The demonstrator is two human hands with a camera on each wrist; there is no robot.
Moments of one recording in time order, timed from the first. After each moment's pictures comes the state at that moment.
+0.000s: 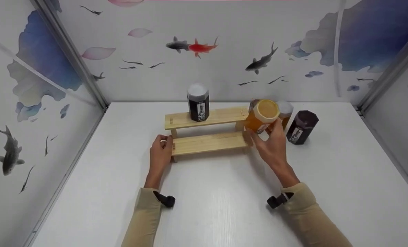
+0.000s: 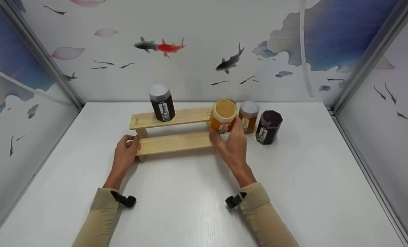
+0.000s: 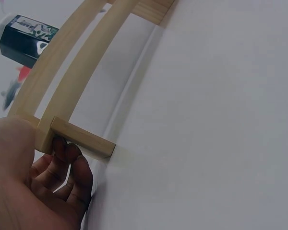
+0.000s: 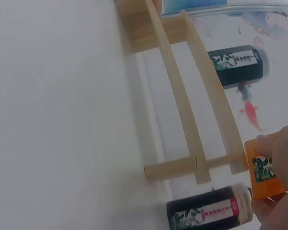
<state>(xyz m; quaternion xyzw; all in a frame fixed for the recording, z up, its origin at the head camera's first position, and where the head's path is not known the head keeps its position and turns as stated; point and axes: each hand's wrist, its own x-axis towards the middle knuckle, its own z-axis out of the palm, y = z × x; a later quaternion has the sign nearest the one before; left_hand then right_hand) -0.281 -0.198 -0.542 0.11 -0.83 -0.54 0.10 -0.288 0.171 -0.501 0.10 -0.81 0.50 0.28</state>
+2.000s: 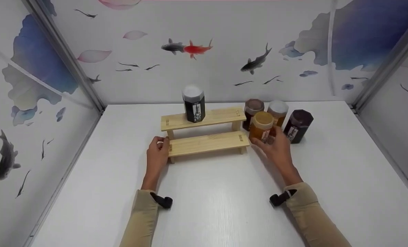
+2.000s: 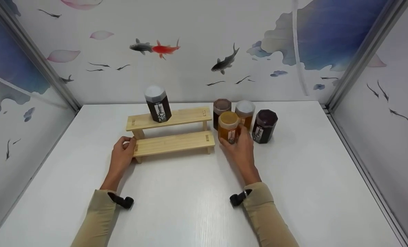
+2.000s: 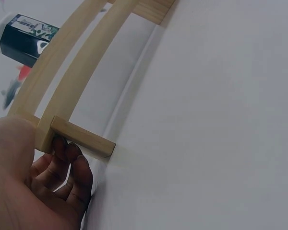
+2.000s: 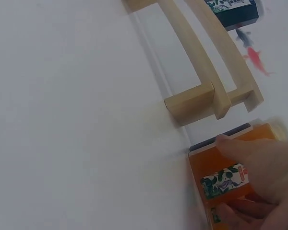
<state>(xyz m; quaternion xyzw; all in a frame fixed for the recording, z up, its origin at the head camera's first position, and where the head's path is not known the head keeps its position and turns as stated) -0.280 -0.200 -0.544 0.11 -0.83 -0.54 0.10 -0.299 0.217 -0.533 0.00 -0.88 0.46 0.12</state>
